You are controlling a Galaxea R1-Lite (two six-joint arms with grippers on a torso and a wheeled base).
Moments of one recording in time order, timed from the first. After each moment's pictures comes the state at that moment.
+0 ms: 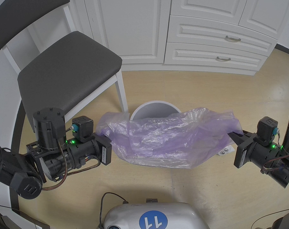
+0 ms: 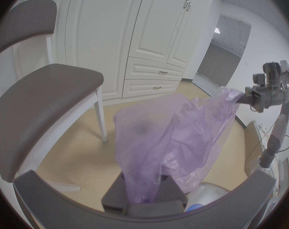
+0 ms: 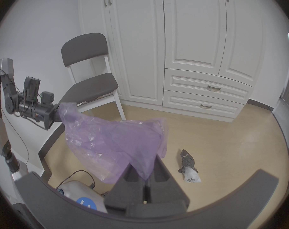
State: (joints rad) left arm -0.57 1.69 -0.56 -0.89 -0.04 0.05; right arm 0.72 1.33 -0.46 -0.72 -0.41 -0.06
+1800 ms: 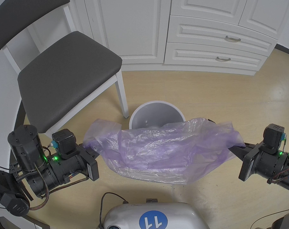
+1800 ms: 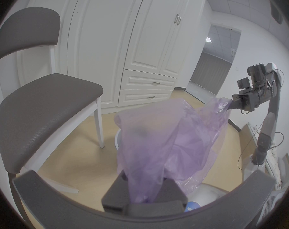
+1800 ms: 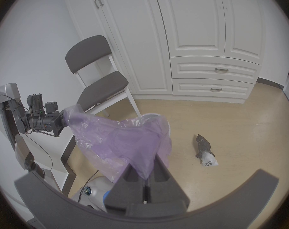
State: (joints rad) left arm -0.59 1.57 -0.33 -1.11 -0.09 0.05; right arm 0.81 1.23 -0.51 -0.47 -0.36 0.15
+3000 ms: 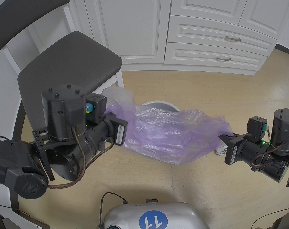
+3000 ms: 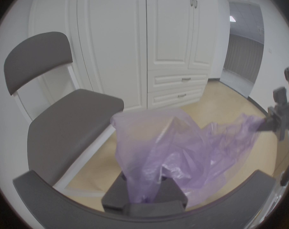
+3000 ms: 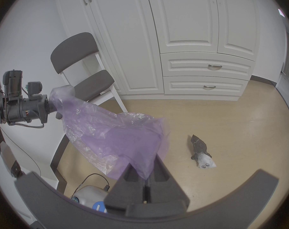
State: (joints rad) left arm -0.78 1.65 -0.80 -0.67 0.50 0.09; right arm 0.68 1.42 -0.52 -0.65 -0.33 0.14
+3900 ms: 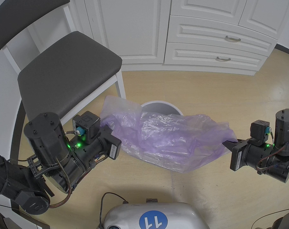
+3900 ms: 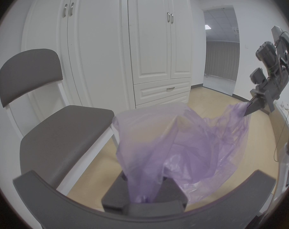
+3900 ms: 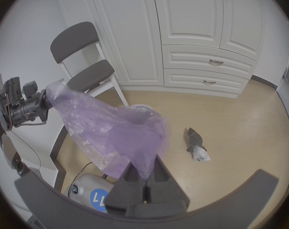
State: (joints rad) left arm -0.73 1.70 -0.51 -1.20 0.28 0.29; right arm 0.68 1.37 -0.56 -0.45 -0.33 0.13
